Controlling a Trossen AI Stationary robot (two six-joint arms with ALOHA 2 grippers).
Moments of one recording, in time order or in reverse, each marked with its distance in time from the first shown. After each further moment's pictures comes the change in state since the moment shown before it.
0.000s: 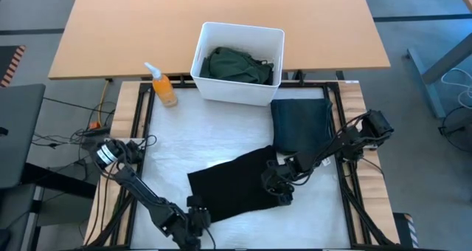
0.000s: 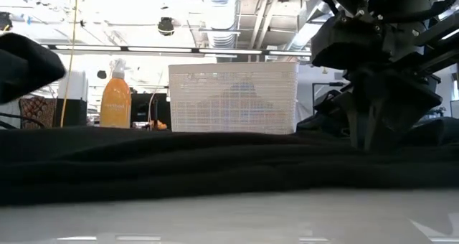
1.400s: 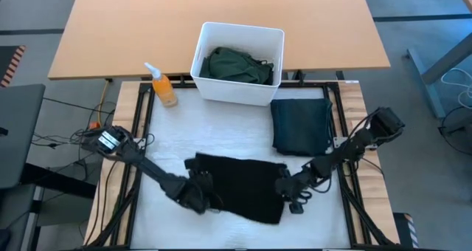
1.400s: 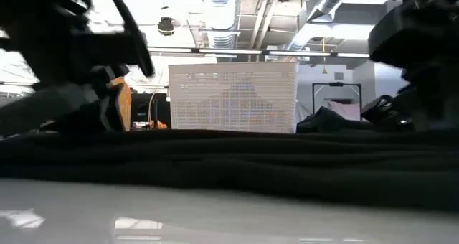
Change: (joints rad) left arm 0.270 -0.102 -0.141 -0.285 -0.264 0.149; right arm 0.158 -0.124 -0.246 0.298 0.058 0.232
